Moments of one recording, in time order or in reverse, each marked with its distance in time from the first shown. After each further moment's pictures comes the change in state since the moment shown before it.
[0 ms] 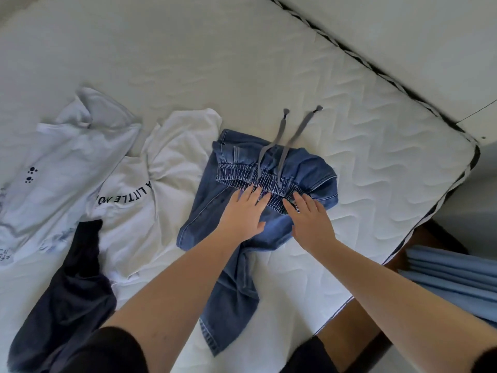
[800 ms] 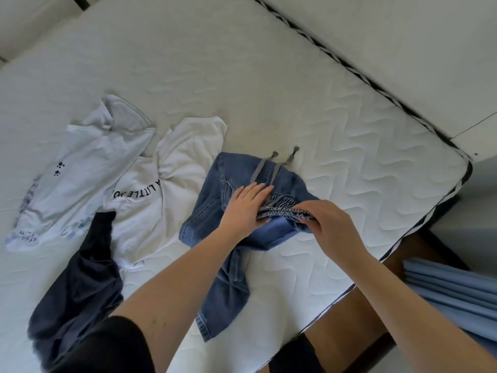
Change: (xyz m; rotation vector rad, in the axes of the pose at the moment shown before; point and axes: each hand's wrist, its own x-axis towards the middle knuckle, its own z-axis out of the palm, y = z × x) left_hand -0.013 0.033 -0.045 -0.311 0.217 -0.120; right_hand -0.076 0.037 -0.110 0.508 0.467 -0.230
